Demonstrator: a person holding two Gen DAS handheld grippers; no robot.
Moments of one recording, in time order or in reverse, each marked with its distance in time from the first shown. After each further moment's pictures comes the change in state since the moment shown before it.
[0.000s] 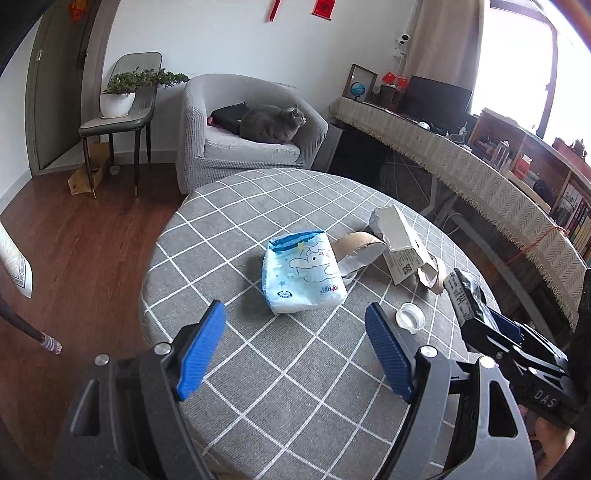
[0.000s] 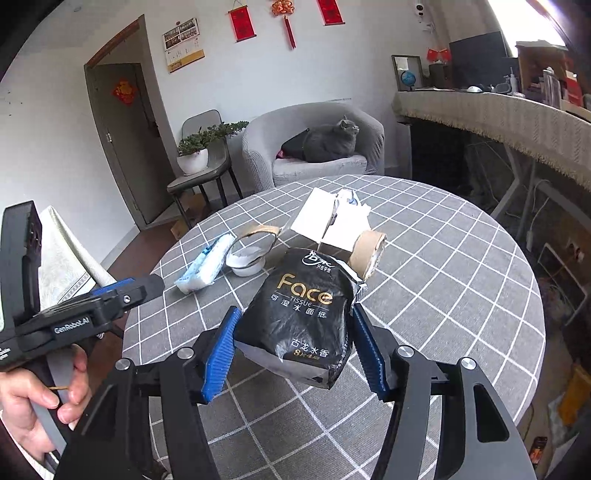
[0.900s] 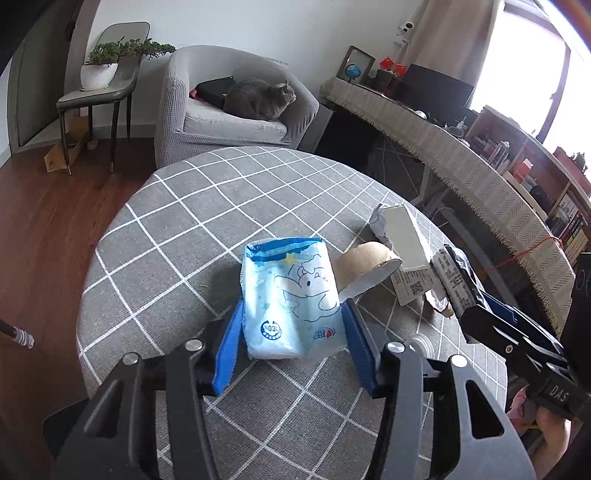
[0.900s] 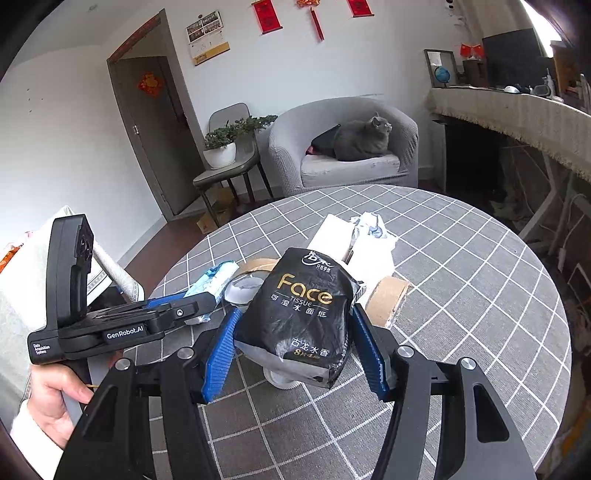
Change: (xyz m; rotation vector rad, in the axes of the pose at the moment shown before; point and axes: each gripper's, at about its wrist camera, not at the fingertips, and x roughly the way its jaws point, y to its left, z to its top) left arm 0.058 0.007 0.022 -0.037 0.086 -0.086; right arm 0.040 -0.019 0.040 -0.047 0.040 0.130
